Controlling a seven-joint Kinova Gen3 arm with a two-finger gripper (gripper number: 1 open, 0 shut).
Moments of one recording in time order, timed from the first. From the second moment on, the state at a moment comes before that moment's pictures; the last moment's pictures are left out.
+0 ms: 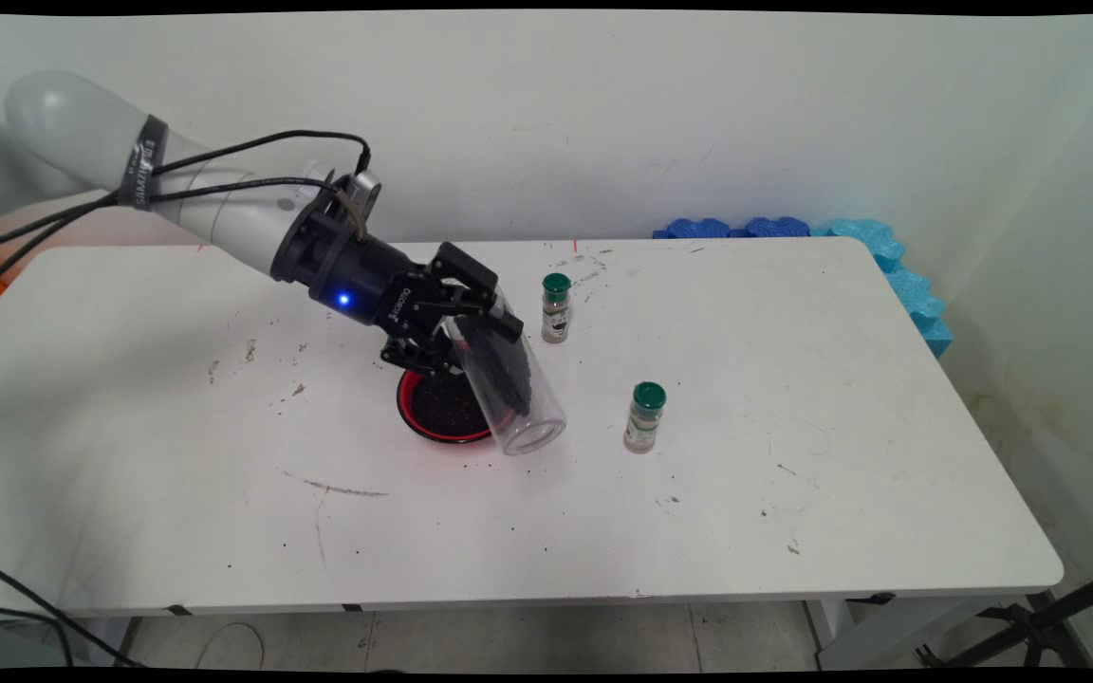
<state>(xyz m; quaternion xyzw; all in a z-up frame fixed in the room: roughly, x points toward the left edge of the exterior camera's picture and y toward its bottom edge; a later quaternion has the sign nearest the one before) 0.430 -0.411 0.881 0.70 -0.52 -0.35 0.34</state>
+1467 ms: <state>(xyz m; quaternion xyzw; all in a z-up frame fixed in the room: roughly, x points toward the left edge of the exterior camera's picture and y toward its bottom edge) 0.395 -0.424 0.943 0.40 -0.79 -0.11 0.45</state>
